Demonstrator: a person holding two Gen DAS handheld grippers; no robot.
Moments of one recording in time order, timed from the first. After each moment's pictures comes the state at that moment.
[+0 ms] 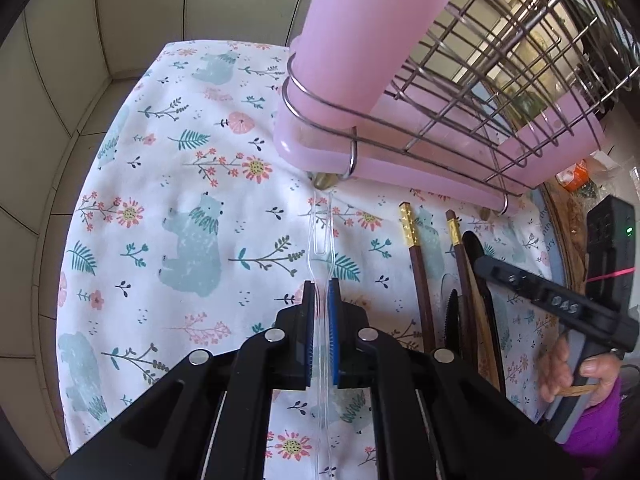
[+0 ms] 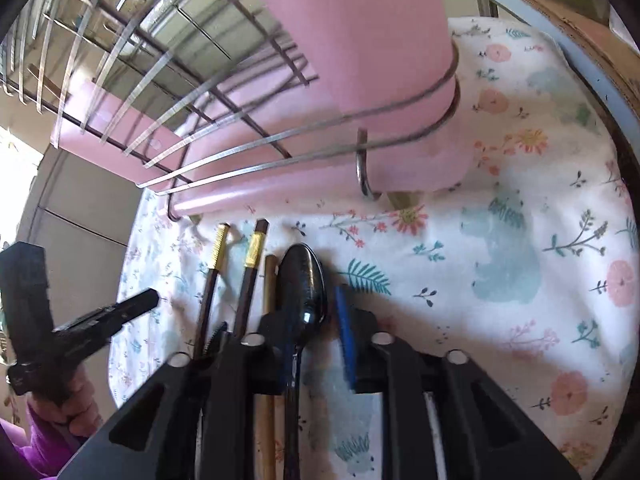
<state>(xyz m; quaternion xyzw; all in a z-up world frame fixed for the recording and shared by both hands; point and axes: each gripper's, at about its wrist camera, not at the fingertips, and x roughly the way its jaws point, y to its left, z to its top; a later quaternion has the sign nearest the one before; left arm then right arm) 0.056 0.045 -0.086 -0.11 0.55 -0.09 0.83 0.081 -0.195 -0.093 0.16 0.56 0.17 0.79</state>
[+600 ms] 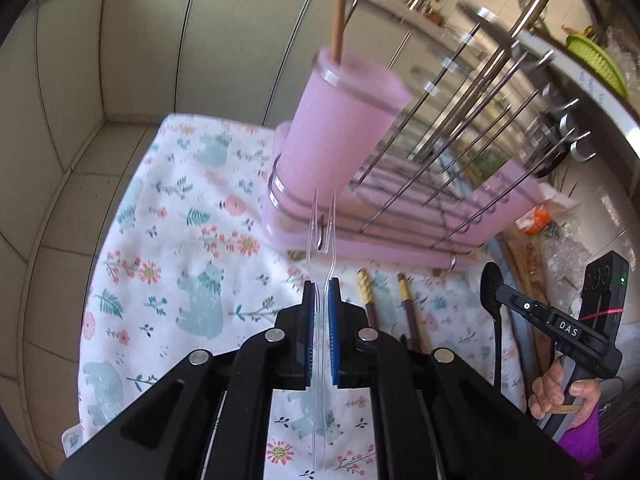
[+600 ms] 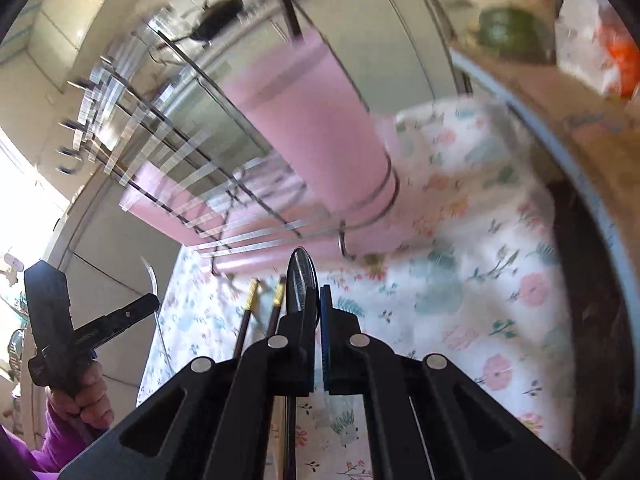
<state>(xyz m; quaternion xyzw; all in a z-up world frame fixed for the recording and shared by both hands) 0.043 0.062 -0.027 -0.14 0.44 -0.12 0.88 0.037 -0.249 -0.020 0.21 0.43 0.17 0.86</state>
